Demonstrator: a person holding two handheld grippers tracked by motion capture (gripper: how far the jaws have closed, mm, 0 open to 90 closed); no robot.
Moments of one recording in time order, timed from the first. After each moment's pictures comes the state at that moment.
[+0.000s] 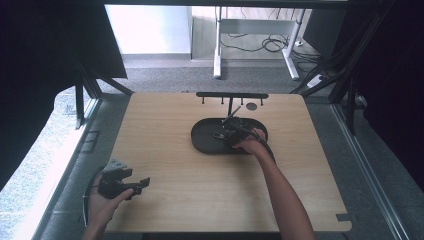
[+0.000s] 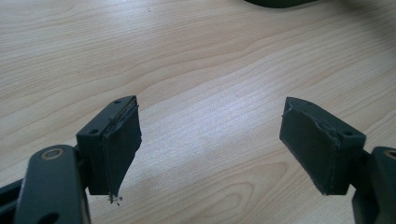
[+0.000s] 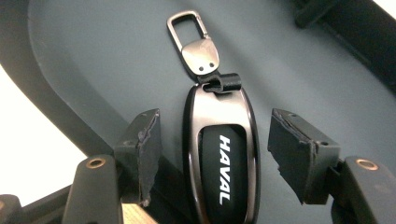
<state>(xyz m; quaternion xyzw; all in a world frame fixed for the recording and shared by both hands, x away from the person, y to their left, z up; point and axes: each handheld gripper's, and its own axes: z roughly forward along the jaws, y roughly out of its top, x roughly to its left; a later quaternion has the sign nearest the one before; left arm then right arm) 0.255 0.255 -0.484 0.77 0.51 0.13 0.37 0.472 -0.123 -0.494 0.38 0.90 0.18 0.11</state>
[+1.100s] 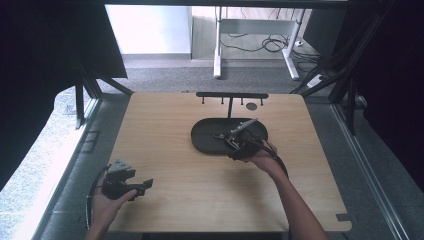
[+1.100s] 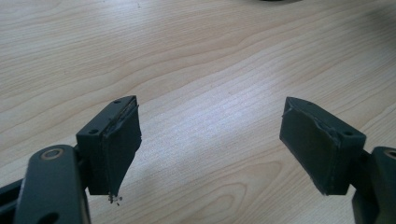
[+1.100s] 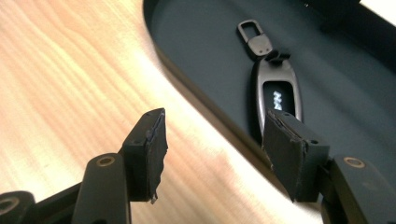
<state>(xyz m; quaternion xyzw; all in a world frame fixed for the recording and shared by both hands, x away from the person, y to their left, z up) 0.255 0.246 -0.486 0.78 0.50 0.12 0.36 0.395 -0.151 -0.460 0.34 0.89 0.28 0.10</state>
